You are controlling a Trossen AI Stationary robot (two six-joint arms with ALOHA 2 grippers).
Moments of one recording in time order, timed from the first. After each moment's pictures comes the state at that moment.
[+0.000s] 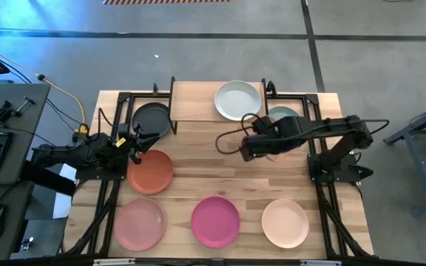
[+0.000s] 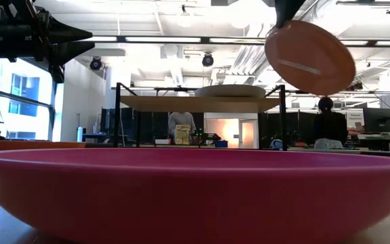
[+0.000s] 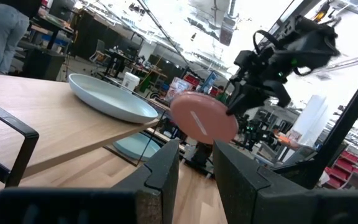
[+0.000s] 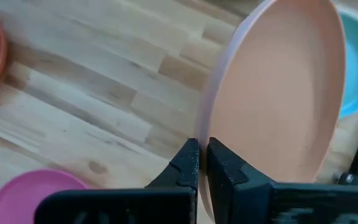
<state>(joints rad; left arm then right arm) 0.01 0.01 0.01 0.20 -0.28 -0.42 0.15 1.65 1.82 -1.57 0.37 1.27</state>
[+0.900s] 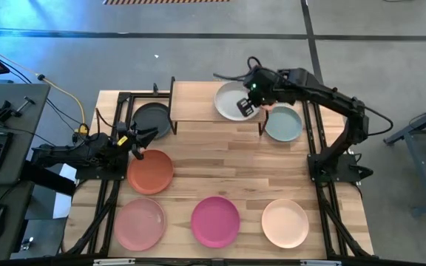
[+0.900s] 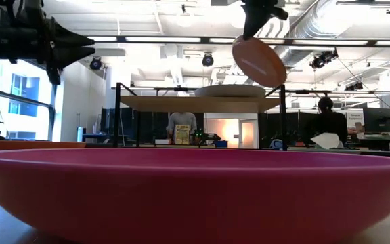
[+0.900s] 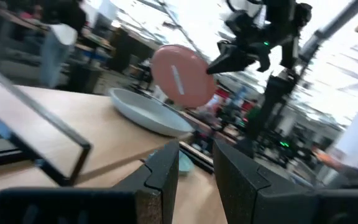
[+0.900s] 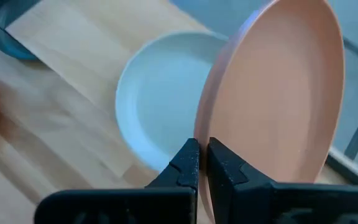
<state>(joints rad) 0.01 0.01 0.01 0.20 -0.44 -0.39 -0.31 1.65 1.94 -1.31 0.35 0.45</state>
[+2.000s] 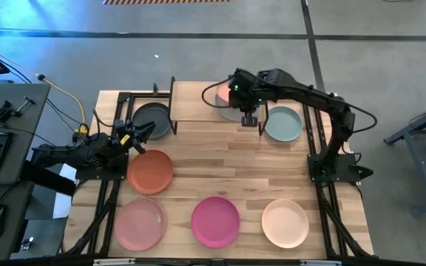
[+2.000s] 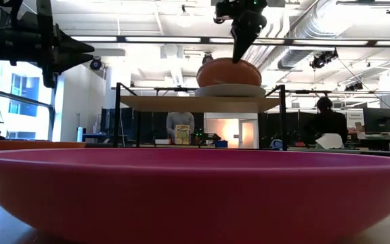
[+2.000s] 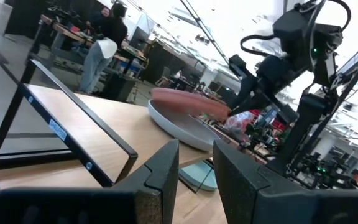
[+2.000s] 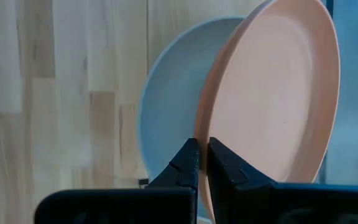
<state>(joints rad) 0.01 0.01 0.01 0.20 -0.59 -0.41 -0.35 1.80 1.94 -1.31 0.17 -0.43</state>
